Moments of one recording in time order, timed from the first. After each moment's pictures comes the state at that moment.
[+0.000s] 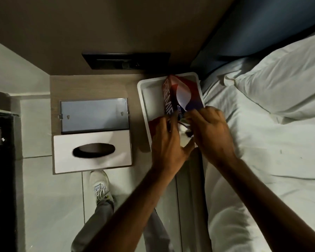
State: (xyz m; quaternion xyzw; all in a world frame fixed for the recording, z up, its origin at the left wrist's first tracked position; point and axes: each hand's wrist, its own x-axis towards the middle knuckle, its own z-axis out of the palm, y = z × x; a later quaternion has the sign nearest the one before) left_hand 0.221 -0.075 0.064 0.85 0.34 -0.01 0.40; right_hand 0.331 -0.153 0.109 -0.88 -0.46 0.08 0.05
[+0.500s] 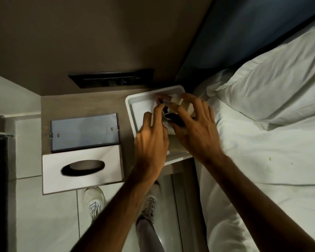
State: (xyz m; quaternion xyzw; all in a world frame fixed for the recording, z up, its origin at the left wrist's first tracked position) left_hand 0.254 -0.048 0.098 0.86 0.36 0.13 0.33; right_hand 0.357 -0.139 0.114 -0.90 -0.43 0.04 0.09
